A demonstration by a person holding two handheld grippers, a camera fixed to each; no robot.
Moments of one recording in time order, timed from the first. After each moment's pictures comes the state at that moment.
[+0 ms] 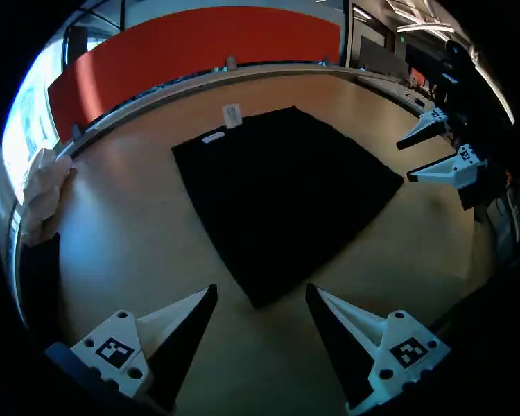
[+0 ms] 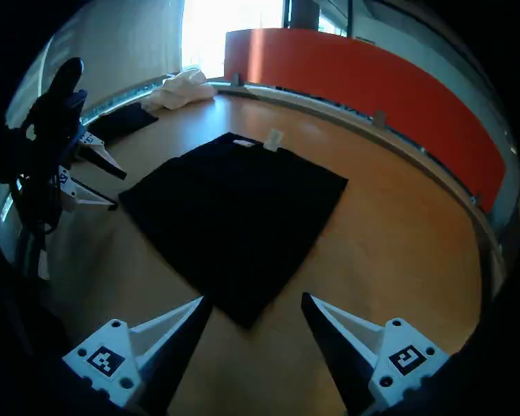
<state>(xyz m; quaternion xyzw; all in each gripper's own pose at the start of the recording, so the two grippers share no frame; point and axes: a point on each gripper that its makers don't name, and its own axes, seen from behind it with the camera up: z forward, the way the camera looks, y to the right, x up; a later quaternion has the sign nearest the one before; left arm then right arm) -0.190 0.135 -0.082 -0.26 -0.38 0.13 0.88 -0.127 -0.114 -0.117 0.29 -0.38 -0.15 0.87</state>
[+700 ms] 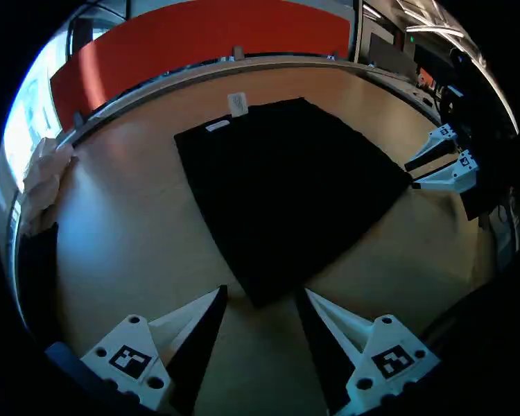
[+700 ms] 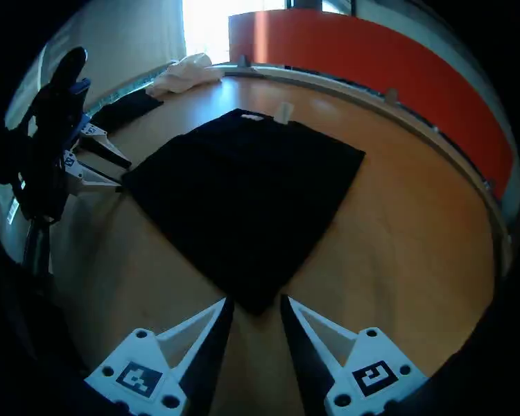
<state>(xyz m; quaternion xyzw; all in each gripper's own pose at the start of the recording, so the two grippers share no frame) -0.199 0.136 -0.083 -0.25 -0.40 0.13 0.87 -0.155 -0.109 -0.129 0.30 -0.42 -0.14 0.84</state>
